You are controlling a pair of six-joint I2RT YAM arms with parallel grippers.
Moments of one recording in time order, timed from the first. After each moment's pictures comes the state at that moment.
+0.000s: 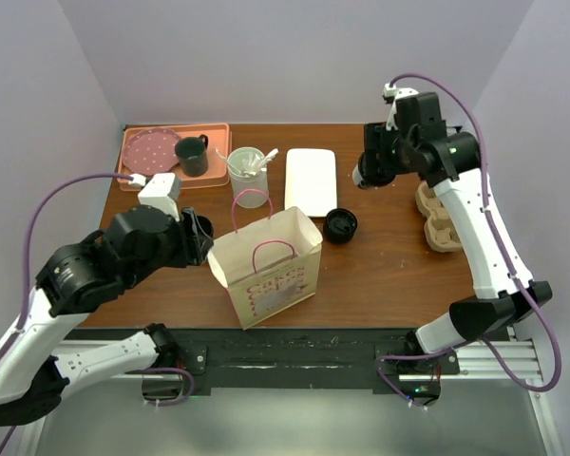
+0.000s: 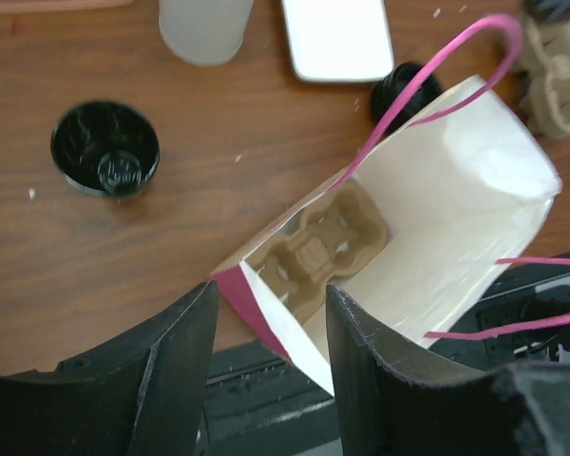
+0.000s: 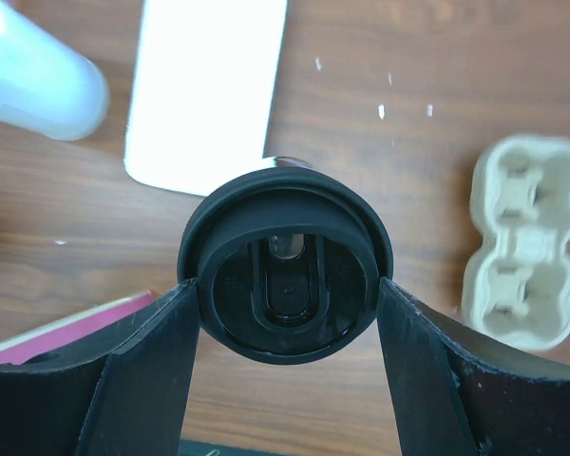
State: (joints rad) left arm -0.87 0.86 1.42 -1.18 -0.39 -0.64; right arm 0.34 1.50 1.84 -1.09 0.16 0.19
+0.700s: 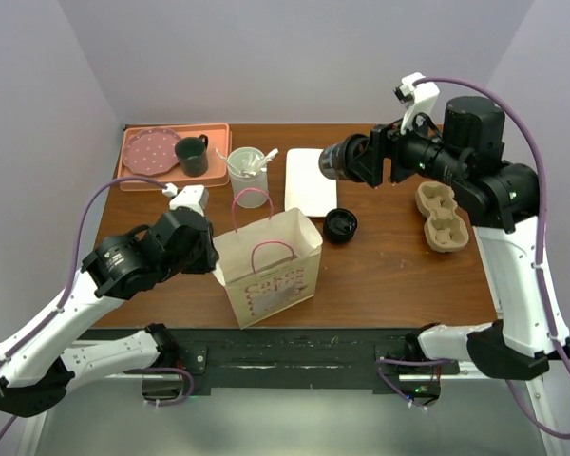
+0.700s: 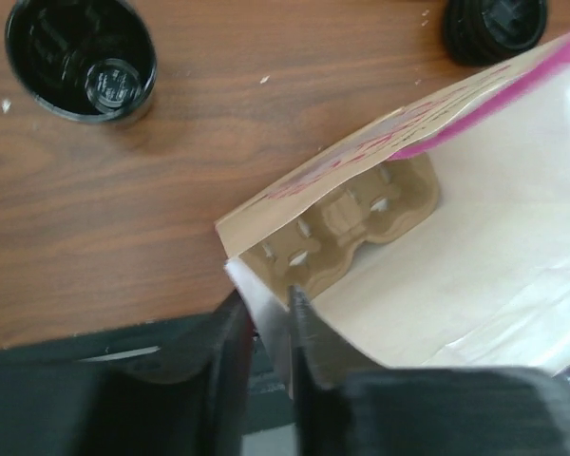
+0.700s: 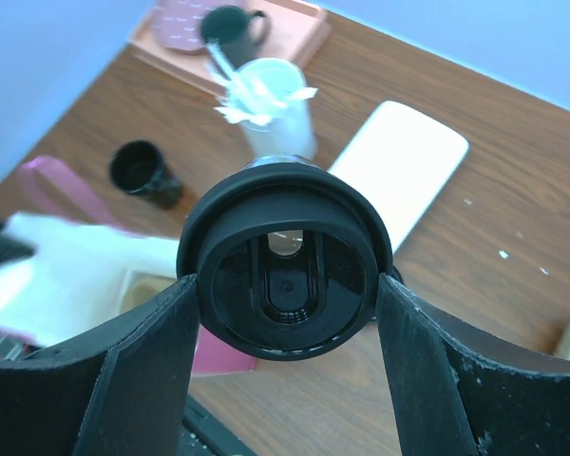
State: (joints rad) left arm -0.87 0.93 1.26 -1.19 -0.35 -0.74; right arm 0.40 1.31 1.97 -1.04 -0.24 0.06
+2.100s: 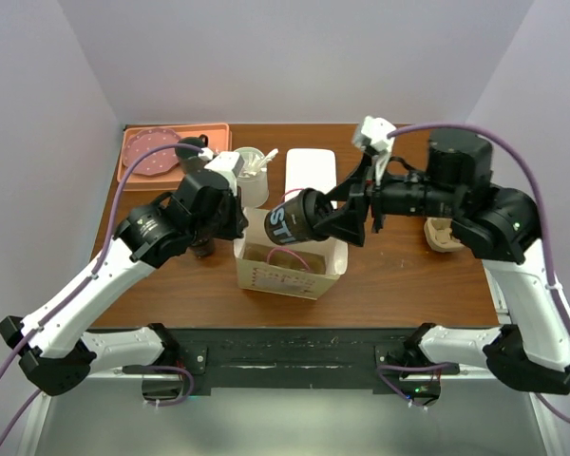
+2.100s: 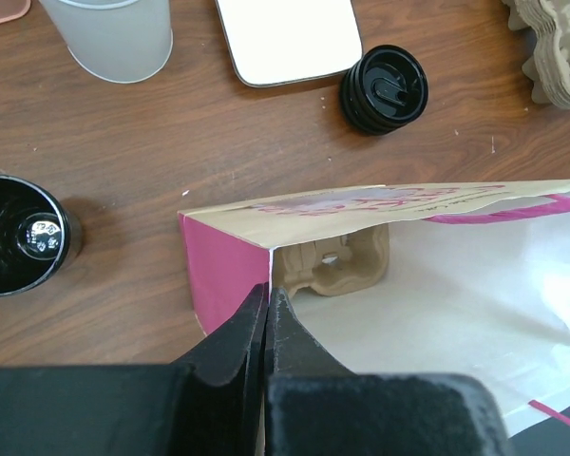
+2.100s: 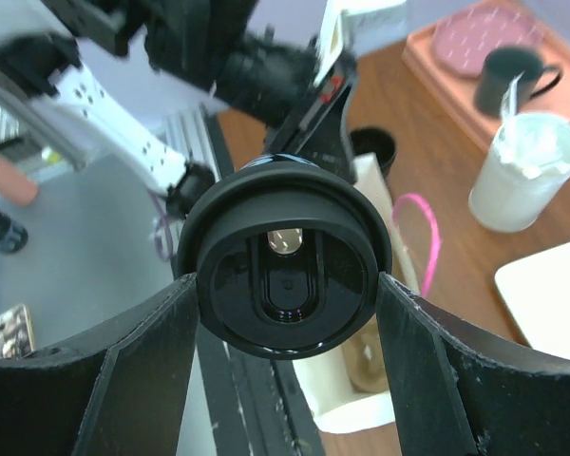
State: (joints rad) left arm -0.78 1.14 1.39 -0.92 -0.21 -0.51; right arm 0.67 1.19 1.89 -0.98 -0.57 0.03
